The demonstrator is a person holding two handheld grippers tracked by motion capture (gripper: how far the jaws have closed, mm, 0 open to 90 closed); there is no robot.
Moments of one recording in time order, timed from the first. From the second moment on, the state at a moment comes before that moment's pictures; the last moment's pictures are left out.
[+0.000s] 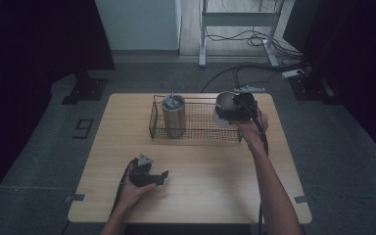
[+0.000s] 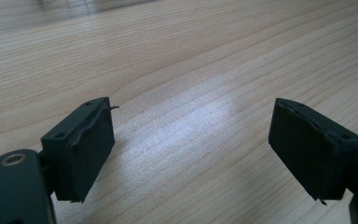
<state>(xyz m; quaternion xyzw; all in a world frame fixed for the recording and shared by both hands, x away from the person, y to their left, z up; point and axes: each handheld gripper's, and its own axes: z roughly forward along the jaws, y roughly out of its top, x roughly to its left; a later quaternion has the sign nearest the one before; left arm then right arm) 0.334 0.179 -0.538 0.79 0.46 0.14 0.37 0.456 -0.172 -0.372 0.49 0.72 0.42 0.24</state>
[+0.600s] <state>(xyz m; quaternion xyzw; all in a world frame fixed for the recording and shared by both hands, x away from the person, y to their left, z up) 0.333 0.178 -0.540 0.80 0.46 0.14 0.36 0.477 -0.173 -0.372 0.50 0.72 0.41 0.24</state>
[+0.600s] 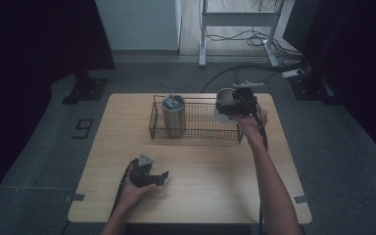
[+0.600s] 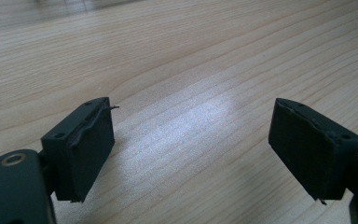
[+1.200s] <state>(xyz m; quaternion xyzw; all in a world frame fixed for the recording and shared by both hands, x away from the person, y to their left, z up) 0.333 0.178 -0.541 0.80 0.46 0.14 0.36 0.505 -0.172 -0.378 0.51 0.73 0.40 0.23</state>
